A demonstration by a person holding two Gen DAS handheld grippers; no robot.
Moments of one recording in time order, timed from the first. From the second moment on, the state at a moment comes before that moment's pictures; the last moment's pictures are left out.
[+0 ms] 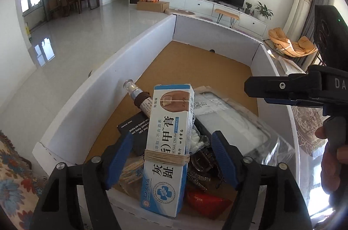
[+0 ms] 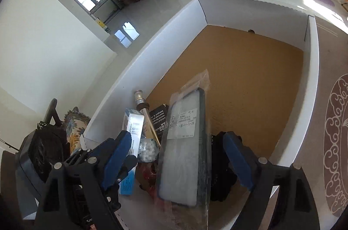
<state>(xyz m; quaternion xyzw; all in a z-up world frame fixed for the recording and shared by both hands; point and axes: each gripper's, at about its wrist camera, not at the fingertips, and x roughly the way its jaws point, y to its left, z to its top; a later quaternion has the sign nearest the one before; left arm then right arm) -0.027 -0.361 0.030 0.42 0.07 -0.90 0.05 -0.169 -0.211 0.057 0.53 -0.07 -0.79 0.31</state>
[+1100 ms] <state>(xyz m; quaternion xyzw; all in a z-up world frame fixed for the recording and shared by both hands) -0.016 -0.322 0.066 0.42 0.03 -0.89 0.17 -0.148 -0.147 0.100 0.48 0.06 -0.84 0.26</state>
